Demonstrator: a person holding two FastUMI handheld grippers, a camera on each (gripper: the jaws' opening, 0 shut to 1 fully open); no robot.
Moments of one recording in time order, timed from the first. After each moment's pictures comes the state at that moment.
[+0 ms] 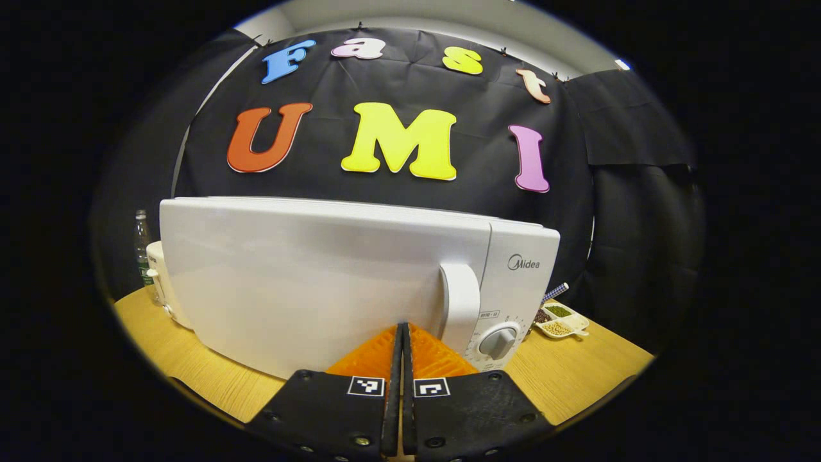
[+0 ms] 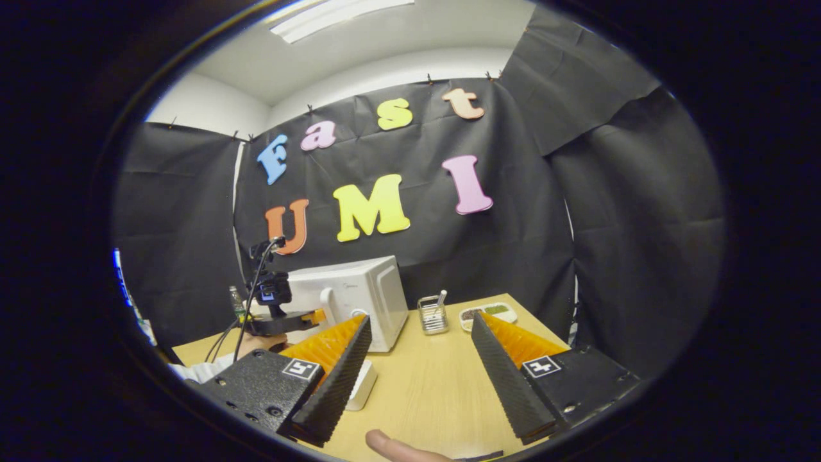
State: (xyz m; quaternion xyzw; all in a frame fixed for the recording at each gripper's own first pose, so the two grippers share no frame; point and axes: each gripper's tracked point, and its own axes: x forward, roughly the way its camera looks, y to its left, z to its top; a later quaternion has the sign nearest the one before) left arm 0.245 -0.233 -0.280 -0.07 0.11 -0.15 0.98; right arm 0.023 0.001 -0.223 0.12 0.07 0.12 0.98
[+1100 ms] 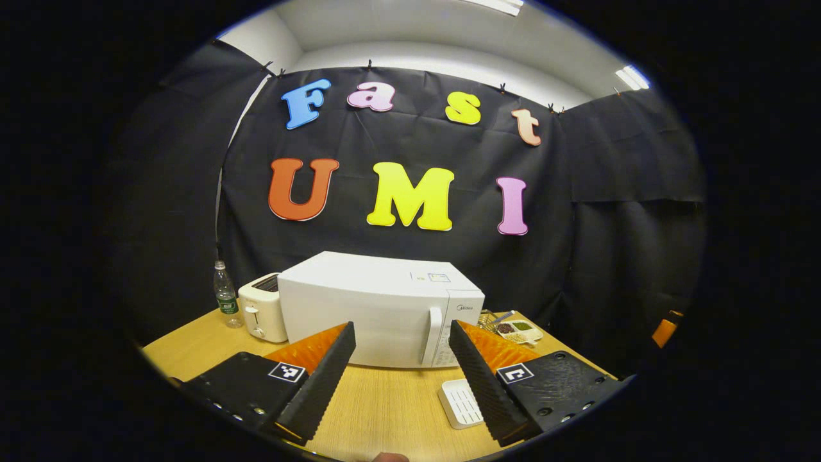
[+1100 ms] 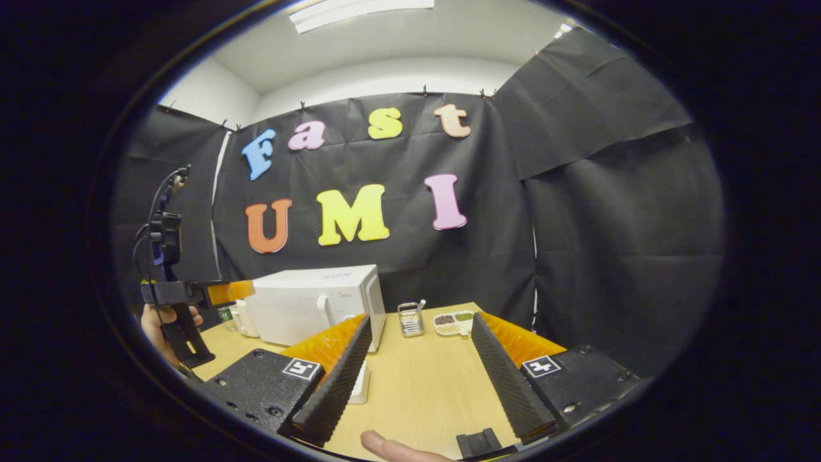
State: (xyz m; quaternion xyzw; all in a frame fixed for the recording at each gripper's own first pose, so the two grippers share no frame) left arm 0.050 -0.134 -0.117 -0.09 0.07 -0.13 0.98; right arm -0.051 0.002 -0.138 0.08 0.06 0.03 0.99
